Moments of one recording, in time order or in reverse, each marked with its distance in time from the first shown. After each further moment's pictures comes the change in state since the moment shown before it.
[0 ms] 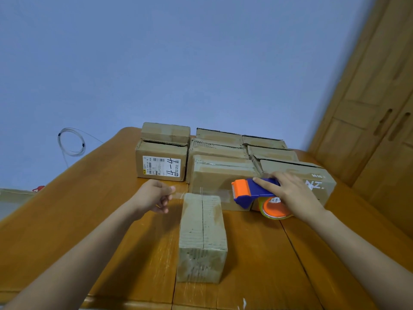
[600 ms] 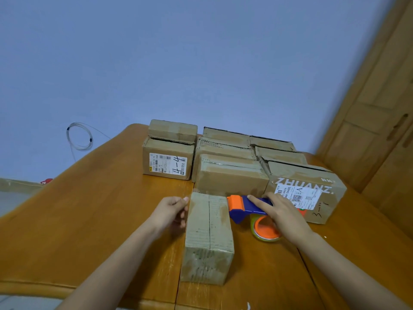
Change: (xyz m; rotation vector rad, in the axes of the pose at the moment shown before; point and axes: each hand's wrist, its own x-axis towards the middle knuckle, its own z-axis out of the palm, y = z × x) left_hand -0.005 -0.037 0.045 -0.284 -0.001 -0.061; right_hand -0.016 -0.044 0.032 0.123 -0.098 0.096
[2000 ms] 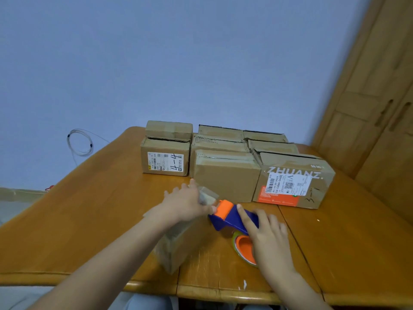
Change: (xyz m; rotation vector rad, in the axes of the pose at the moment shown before) left_hand -0.046 0.072 0.050 1.217 -0.030 0.021; right_hand -0.044 -0.119 -0.040 0.011 -0.016 0.418
